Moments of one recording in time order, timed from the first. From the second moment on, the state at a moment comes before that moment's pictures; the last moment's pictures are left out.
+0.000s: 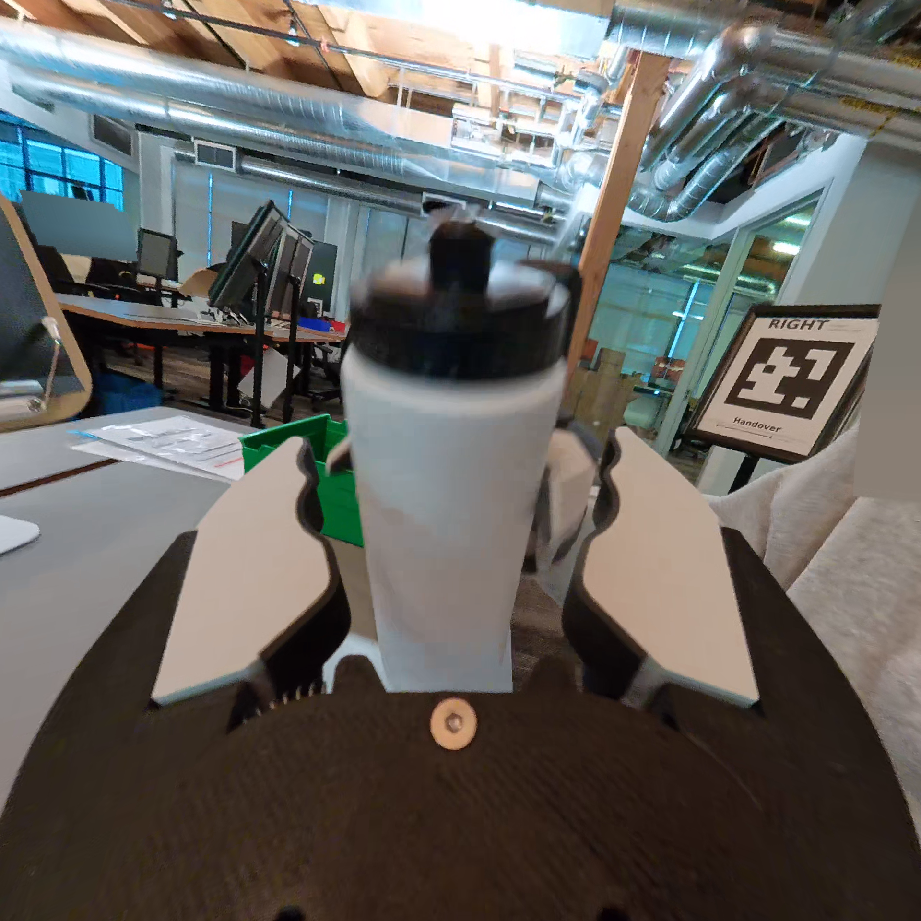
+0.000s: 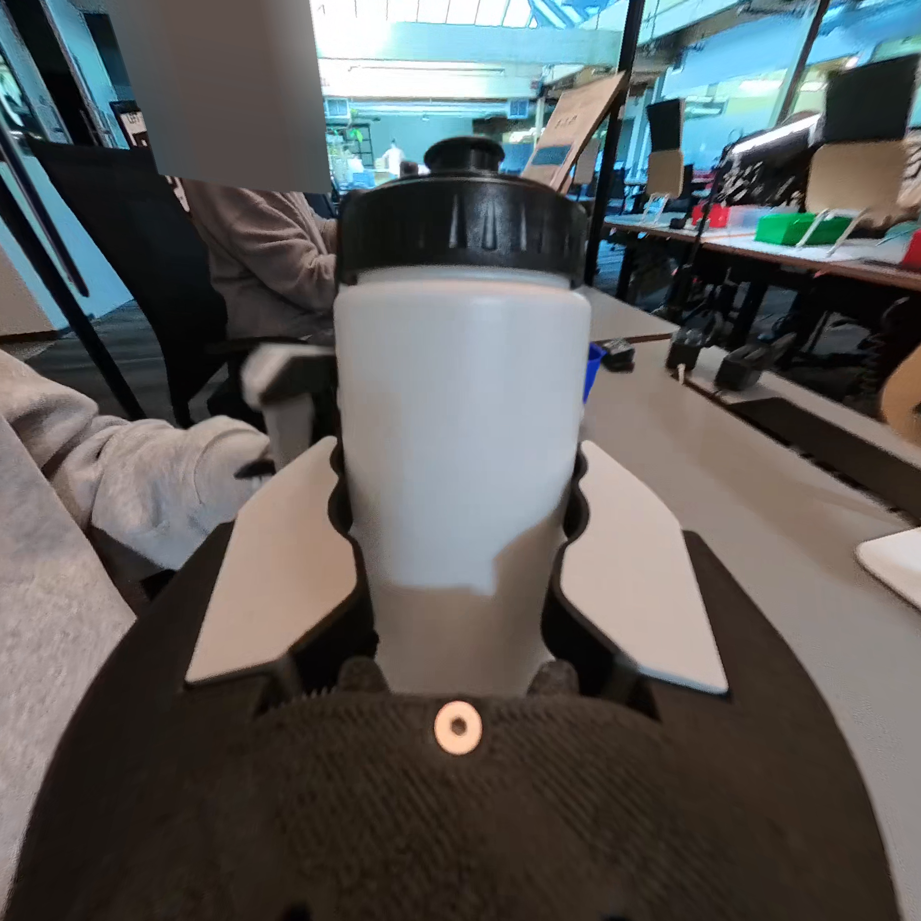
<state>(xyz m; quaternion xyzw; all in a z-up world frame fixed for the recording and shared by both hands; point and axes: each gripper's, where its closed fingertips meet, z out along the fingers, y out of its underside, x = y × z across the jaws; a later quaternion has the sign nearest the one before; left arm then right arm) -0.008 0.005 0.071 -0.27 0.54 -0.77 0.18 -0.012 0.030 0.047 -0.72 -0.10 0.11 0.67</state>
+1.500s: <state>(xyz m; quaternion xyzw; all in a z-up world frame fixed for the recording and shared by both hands) -0.033 0.057 0.131 -0.31 0.54 -0.73 0.28 -0.070 0.073 -0.027 -0.69 -0.12 0.15 0.70</state>
